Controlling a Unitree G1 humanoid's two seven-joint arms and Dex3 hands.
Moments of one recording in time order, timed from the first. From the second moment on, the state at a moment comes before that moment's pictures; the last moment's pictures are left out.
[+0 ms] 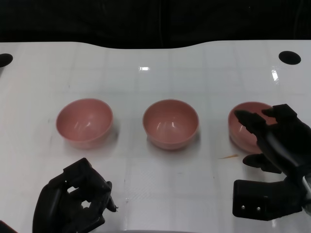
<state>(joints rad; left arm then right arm) 0.19 -0.04 0.06 0.17 -0.31 -0.45 -0.40 -0.29 -0.34 0.32 0.31 -0.99 -0.02 -0.21</state>
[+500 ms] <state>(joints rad) 0.20 -0.04 0.05 0.13 -0.31 -0.44 -0.40 -0.45 -0.30 0.48 0.61 -0.99 0.07 -0.22</state>
